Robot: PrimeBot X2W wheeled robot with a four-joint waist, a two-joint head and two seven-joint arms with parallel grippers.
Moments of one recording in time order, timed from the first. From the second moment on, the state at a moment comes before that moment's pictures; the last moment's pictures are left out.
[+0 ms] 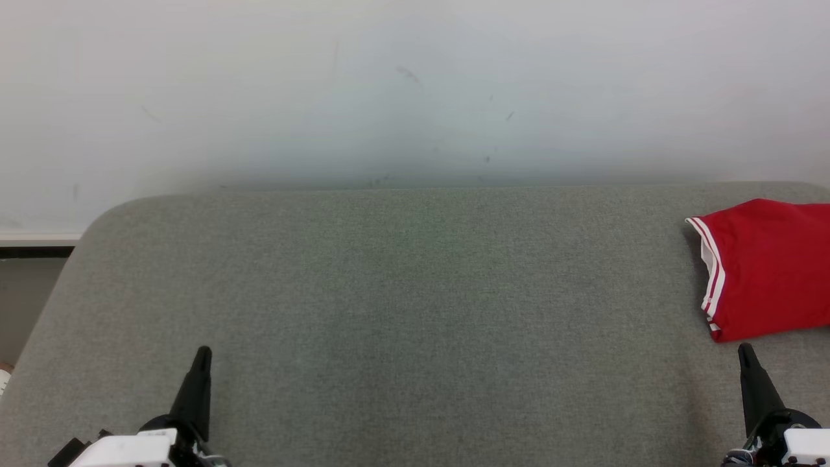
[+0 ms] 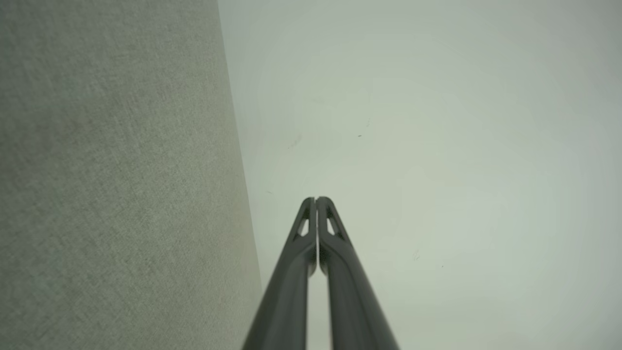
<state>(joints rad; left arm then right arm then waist) -0.11 0.05 0.11 0.25 -1.61 -0.13 0.11 -0.10 -0.05 -0.11 0.24 1.62 0.13 0.11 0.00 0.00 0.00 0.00</state>
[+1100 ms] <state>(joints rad) -0.11 0.05 0.11 0.25 -1.61 -0.13 0.11 -0.10 -0.05 -0.11 0.24 1.62 0.13 0.11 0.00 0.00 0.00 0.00</state>
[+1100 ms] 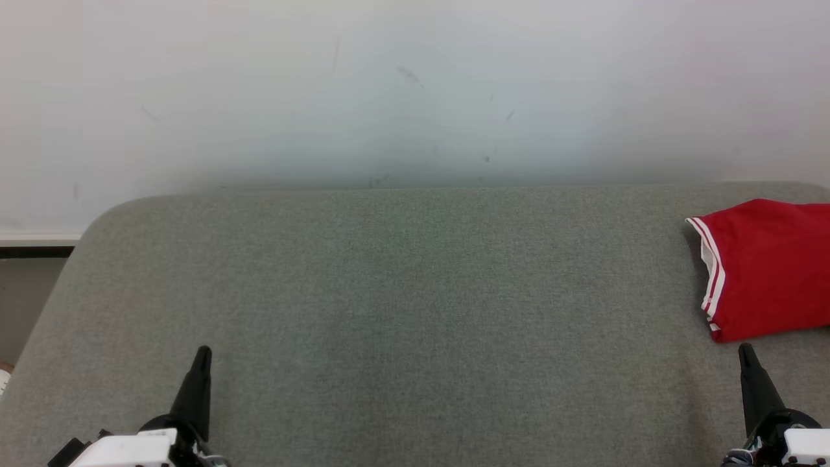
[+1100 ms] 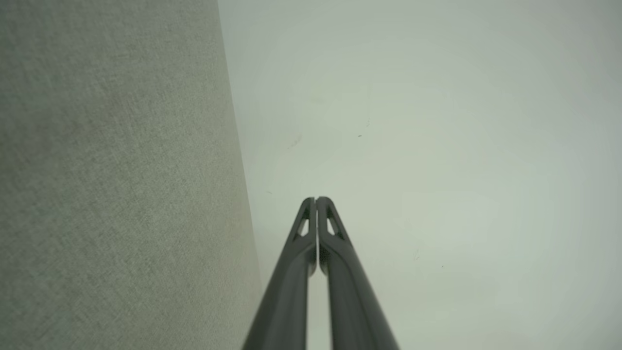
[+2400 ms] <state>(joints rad) -0.11 0.05 0.11 0.25 -1.61 -0.13 0.11 -0.10 -0.05 -0.11 0.24 1.62 0.13 0.11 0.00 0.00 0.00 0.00</state>
